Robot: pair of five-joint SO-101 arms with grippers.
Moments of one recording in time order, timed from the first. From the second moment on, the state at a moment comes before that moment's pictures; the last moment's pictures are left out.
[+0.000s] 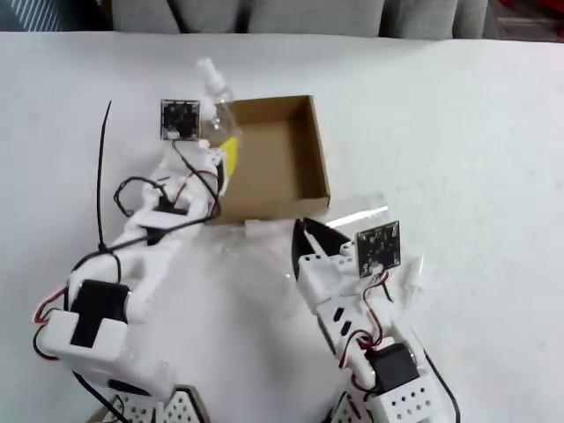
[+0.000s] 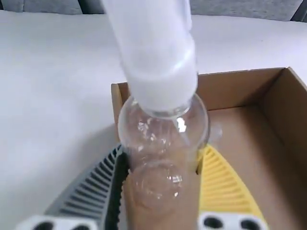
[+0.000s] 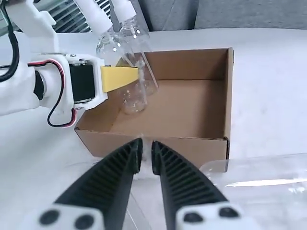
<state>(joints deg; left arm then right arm) 2.8 7.0 46.6 -16.3 7.9 -25.9 -102.5 96.4 32.8 -9.8</state>
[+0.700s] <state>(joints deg) 2.7 7.0 46.6 -16.3 7.7 -25.9 -102.5 96.4 33.8 -9.8</state>
